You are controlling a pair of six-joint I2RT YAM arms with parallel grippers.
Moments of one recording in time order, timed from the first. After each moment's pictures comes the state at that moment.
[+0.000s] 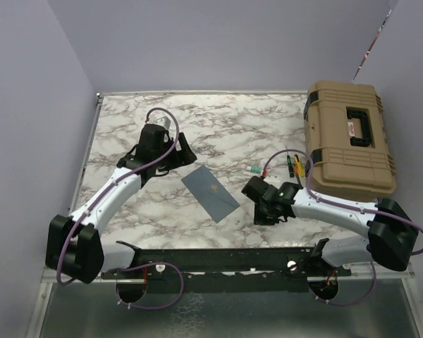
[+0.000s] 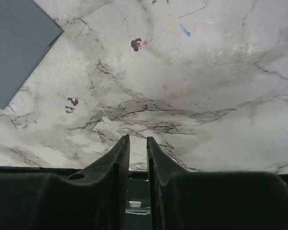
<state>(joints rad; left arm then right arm) -0.36 1.36 0.97 -0.31 0.18 -0.58 0.94 1.32 0.80 -0.80 0.22 1.00</state>
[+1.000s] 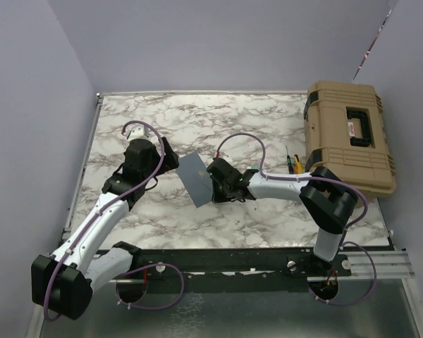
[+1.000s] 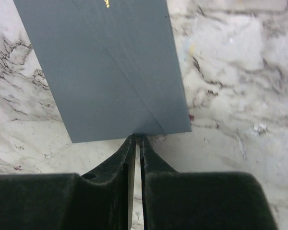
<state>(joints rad) -0.36 0.98 0.77 -0.33 -0.17 -0.58 0.93 1.80 1.04 -0.24 0.12 0.76</state>
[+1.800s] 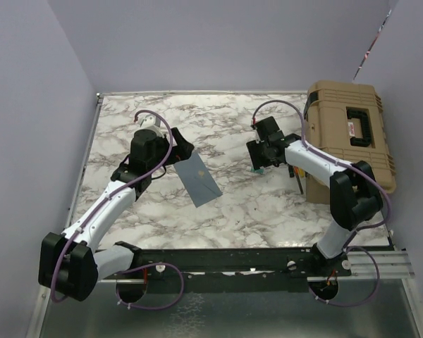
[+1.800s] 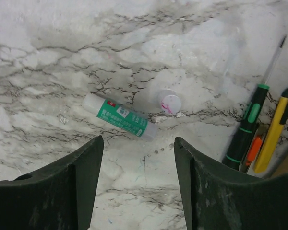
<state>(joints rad) -0.35 1.14 0.80 -0.08 0.04 -0.58 0.47 1.70 1.20 -0.51 0.17 0.14</state>
